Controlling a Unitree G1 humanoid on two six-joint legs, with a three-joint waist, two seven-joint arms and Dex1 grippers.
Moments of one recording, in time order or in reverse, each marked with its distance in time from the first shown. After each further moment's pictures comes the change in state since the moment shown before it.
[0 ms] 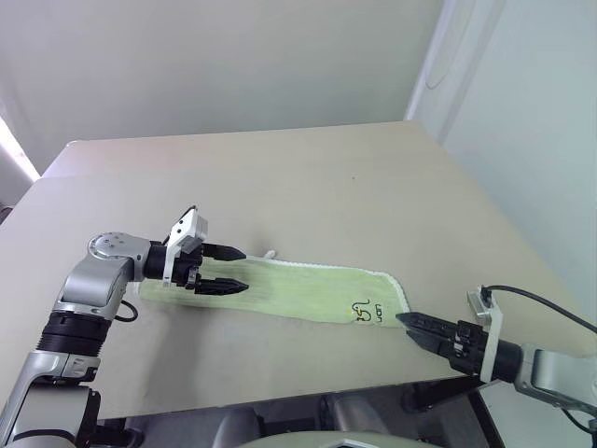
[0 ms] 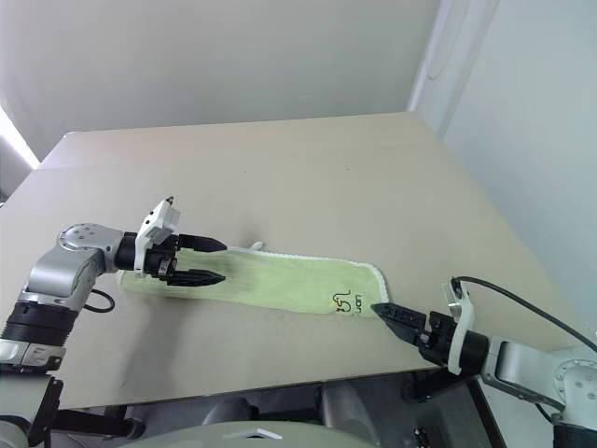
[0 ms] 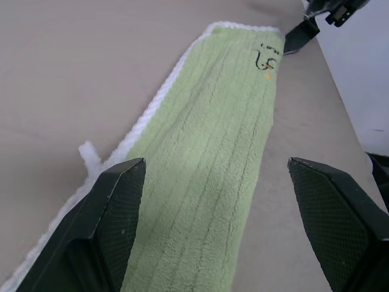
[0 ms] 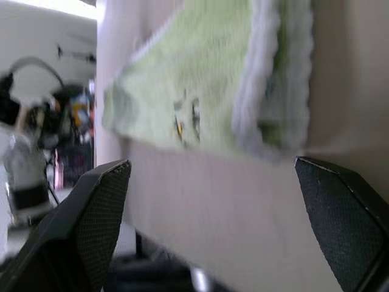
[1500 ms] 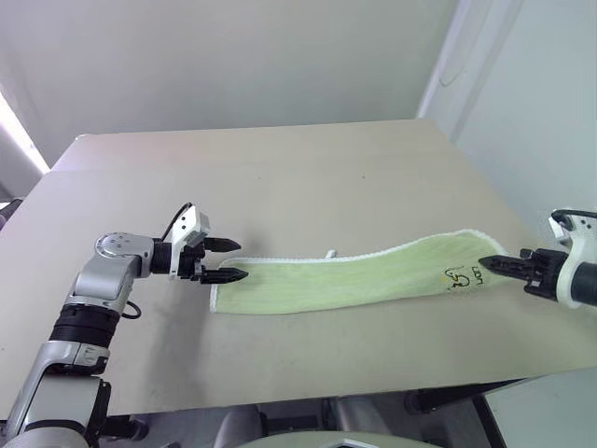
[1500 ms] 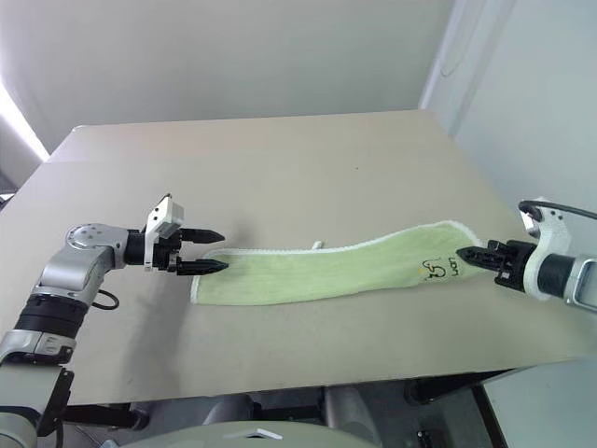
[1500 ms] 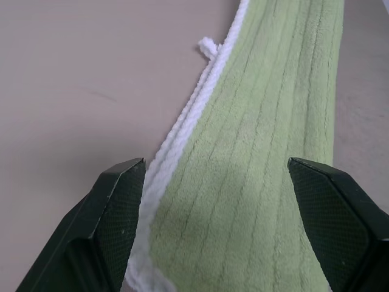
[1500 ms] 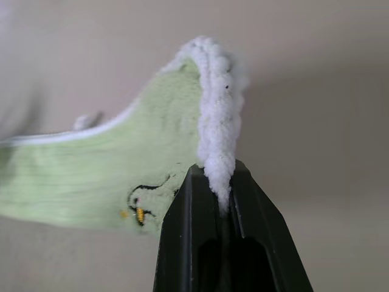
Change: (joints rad) left arm -0.052 -0.045 -0.019 0.158 0.054 -0.105 0.098; right arm -0.275 -0.521 -0.012 0.087 -0.253 -0.025 0.171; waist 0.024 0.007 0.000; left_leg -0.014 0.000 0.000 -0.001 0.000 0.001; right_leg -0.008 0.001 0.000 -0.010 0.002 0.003
